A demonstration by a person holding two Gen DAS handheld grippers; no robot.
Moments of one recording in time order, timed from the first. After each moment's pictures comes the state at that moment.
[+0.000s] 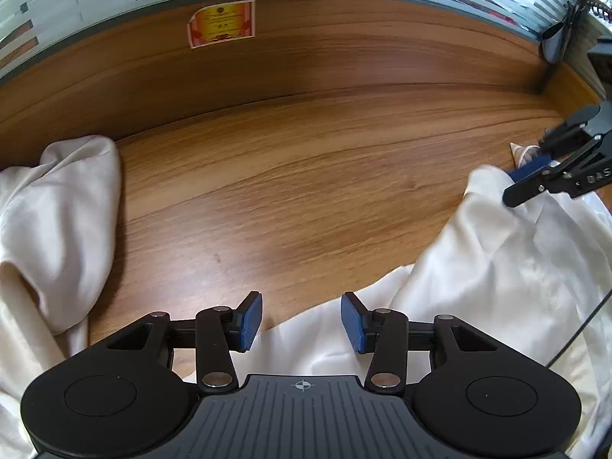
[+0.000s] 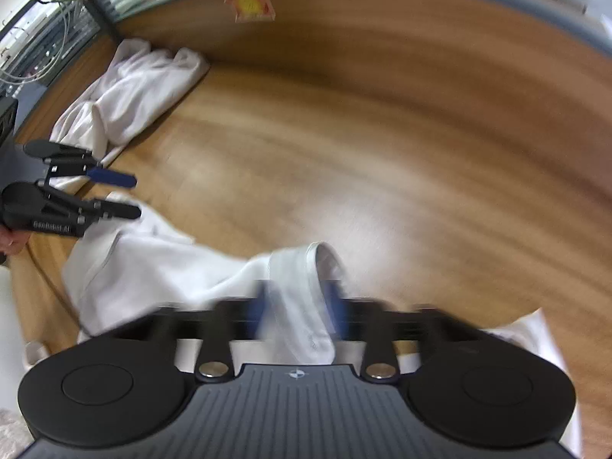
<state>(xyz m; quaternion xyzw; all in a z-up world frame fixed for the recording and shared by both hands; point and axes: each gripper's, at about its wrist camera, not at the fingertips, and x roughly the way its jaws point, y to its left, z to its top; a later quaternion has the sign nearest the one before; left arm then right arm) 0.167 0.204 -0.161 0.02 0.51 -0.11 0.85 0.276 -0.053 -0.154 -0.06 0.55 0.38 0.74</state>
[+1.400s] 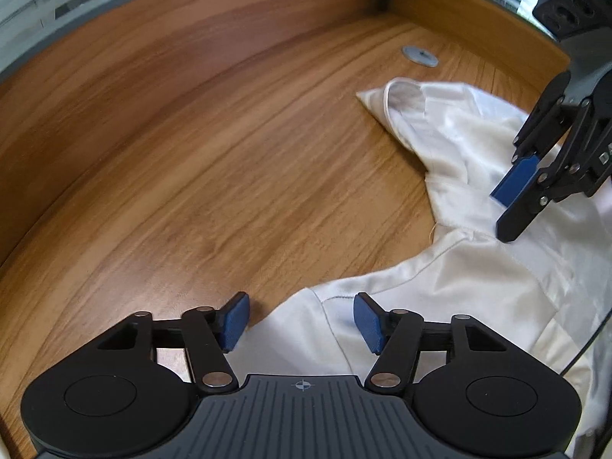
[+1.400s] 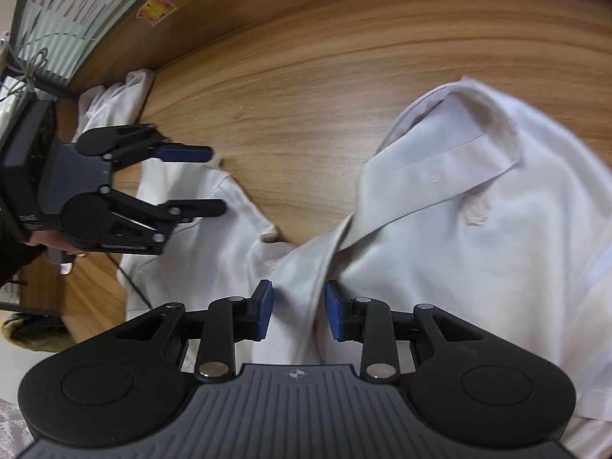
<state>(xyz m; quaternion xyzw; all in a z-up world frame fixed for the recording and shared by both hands) 0.199 0.064 -0.181 0.17 0.49 -0.32 0.79 0.199 -0.154 -0.182 0.13 0.63 0.29 0.71</state>
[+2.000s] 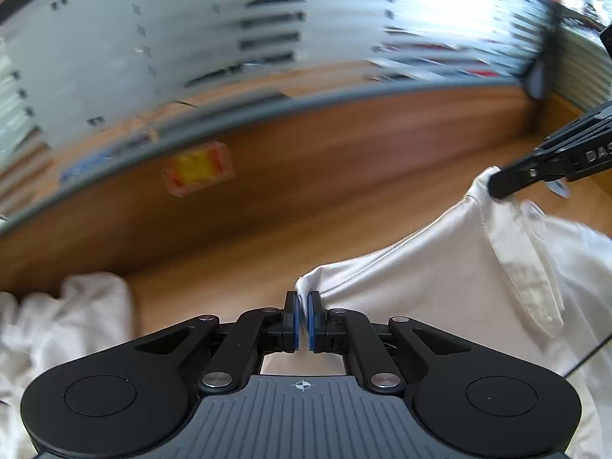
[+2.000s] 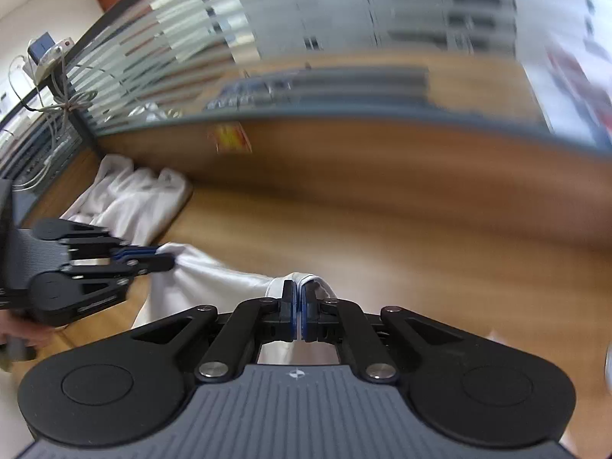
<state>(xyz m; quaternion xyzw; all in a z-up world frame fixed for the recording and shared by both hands) 0.179 0.163 -0.104 0.09 0.40 -0.09 0.91 0.274 -0.056 -0.079 0.01 0.42 0.31 0.85</state>
